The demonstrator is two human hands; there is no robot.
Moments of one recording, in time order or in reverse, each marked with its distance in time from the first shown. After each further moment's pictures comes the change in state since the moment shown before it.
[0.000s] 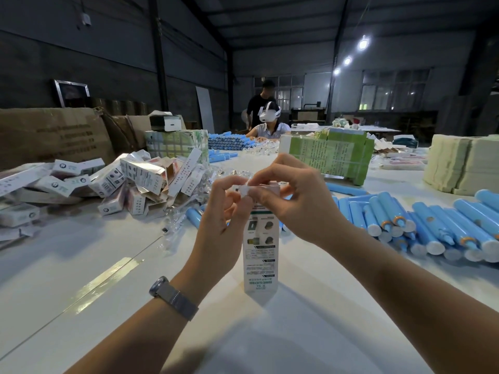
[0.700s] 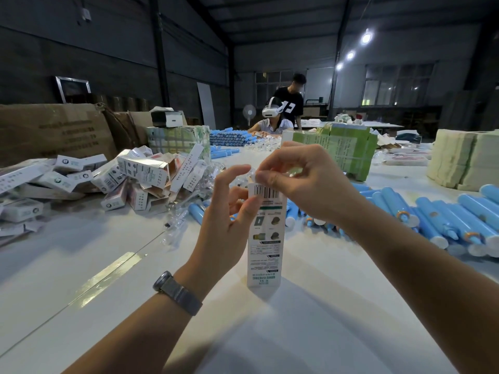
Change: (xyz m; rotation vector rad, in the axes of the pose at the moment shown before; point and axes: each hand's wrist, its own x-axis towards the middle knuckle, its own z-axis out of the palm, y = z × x) left_hand -0.001 0.003 -0.001 0.101 -0.032 0.021; right_hand 0.014 -0.012 -0.018 0.003 -0.091 0.081
